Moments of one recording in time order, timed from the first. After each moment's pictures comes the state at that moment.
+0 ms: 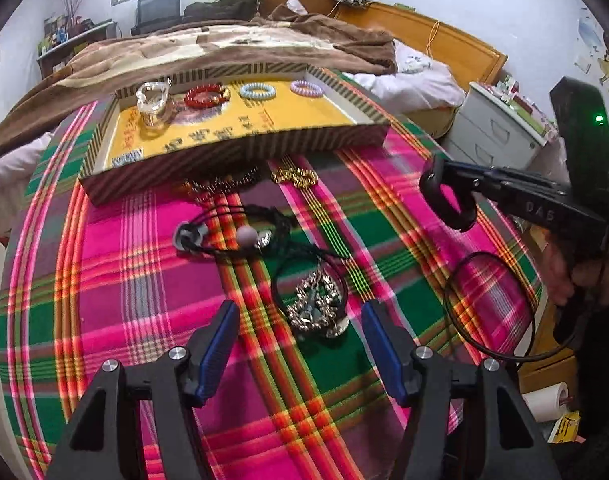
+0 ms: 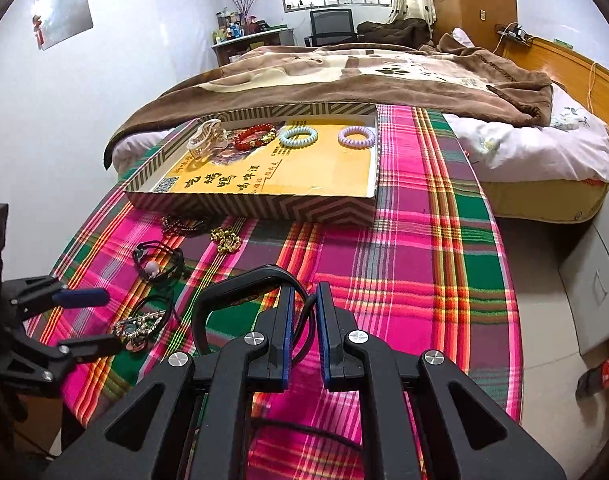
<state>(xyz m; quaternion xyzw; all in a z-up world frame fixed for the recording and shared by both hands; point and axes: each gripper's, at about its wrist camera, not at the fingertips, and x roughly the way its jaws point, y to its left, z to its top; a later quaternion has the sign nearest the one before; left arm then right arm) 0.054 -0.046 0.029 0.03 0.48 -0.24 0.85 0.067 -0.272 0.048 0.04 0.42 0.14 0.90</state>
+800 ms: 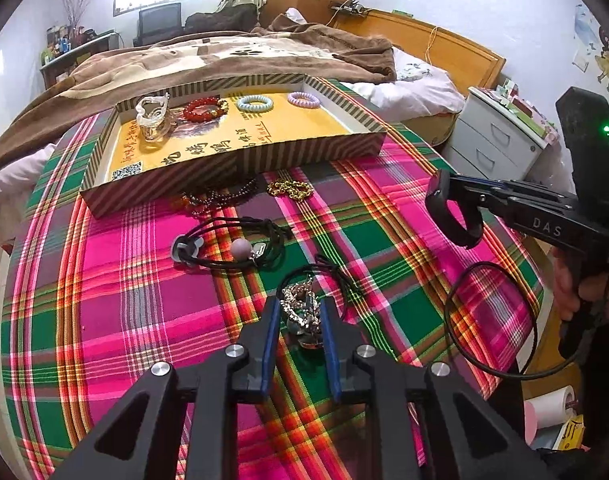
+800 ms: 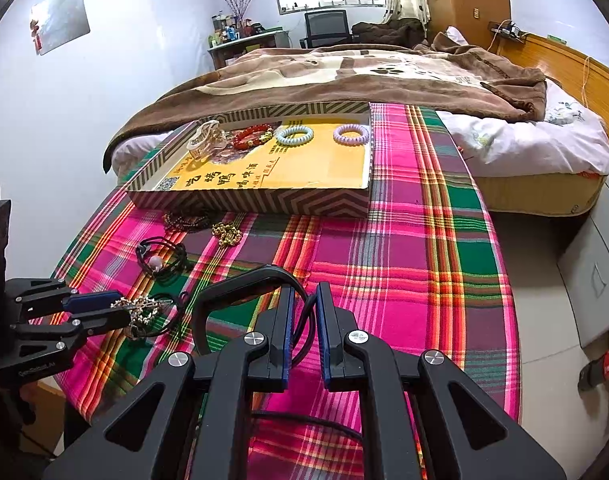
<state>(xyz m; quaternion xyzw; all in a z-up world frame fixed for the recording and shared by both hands) 0.051 -0.049 0.036 0.04 0.45 -0.23 0.86 0.057 -0.276 0.048 0.04 0.41 0.13 0.90</state>
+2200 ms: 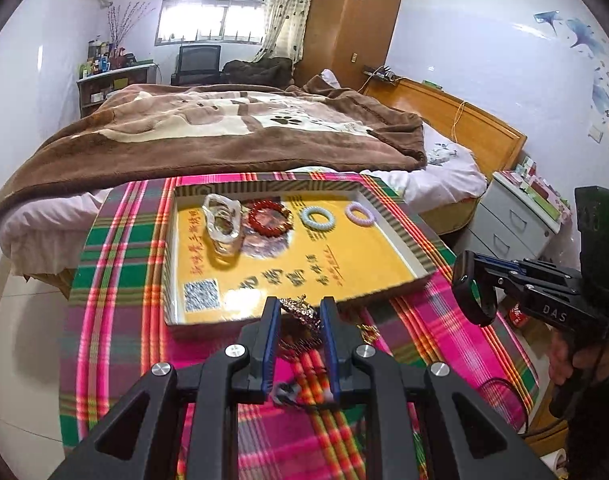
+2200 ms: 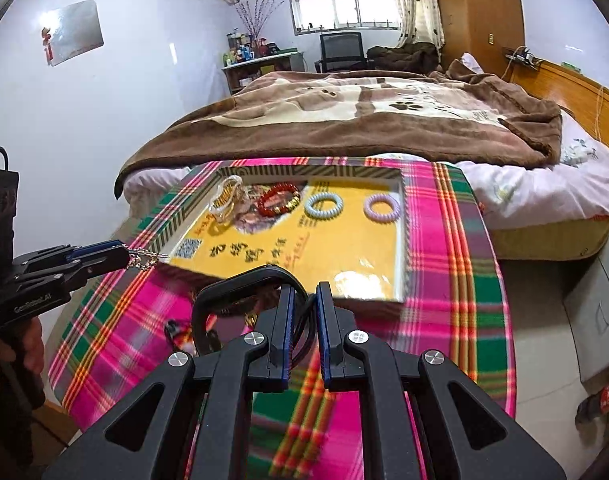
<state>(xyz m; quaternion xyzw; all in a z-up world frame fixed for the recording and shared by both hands) 0.134 0.011 0.110 -0.02 0.37 -0.20 0.91 0.112 -0.242 0.105 0.04 0.38 0.15 0.91</state>
